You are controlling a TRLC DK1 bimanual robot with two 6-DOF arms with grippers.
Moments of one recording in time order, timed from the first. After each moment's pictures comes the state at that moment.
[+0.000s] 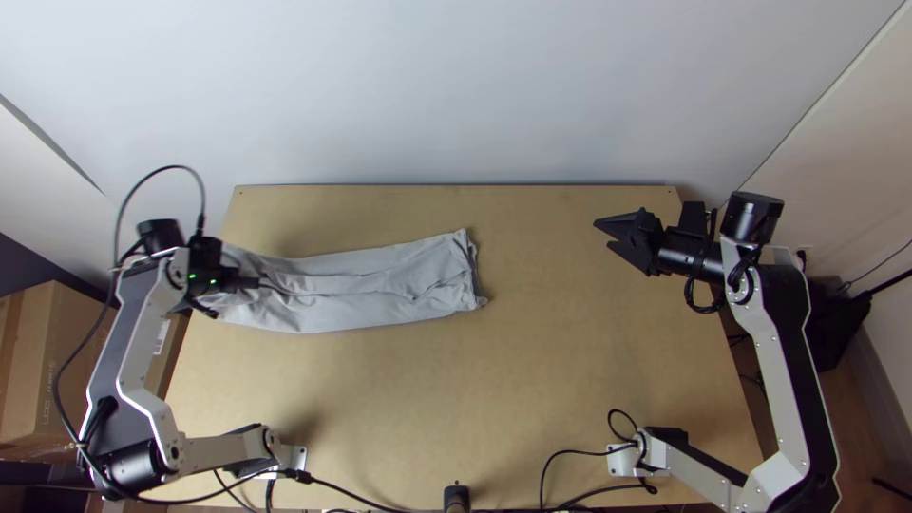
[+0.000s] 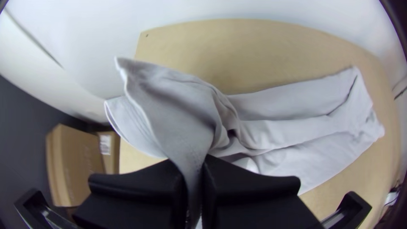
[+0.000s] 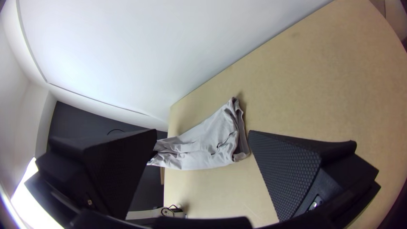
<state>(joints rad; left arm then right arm) 0.36 1.37 1.12 -0.68 0.02 0.41 -0.05 1.18 1.26 -0.70 -0.80 0.64</state>
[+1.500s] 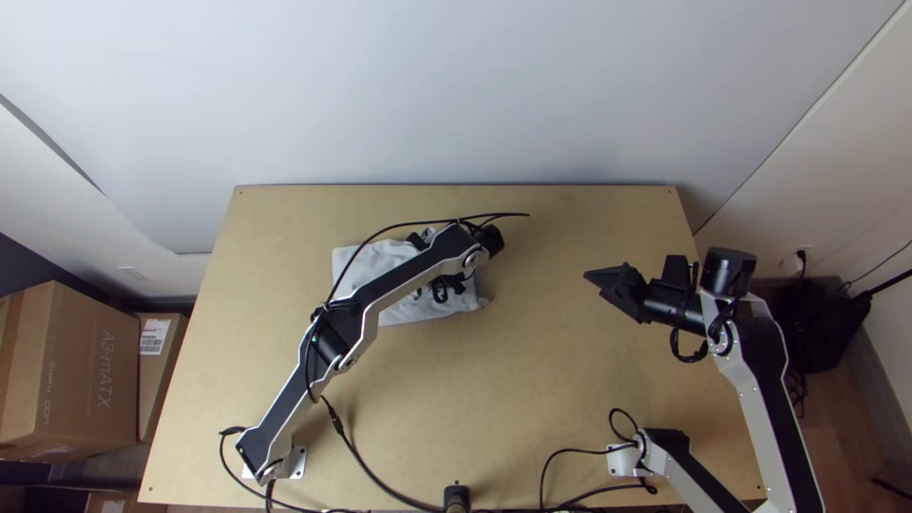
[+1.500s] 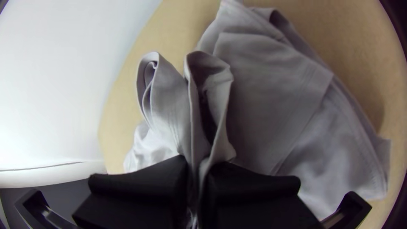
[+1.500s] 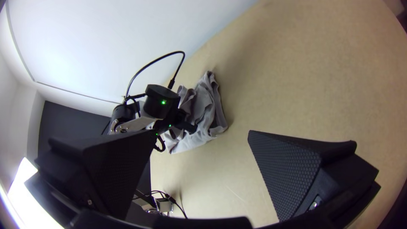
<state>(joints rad) -0.79 2.40 2.27 -1.33 -0.74 -0.19 -0.02 0.96 0.93 -0.69 -0.75 0.62</state>
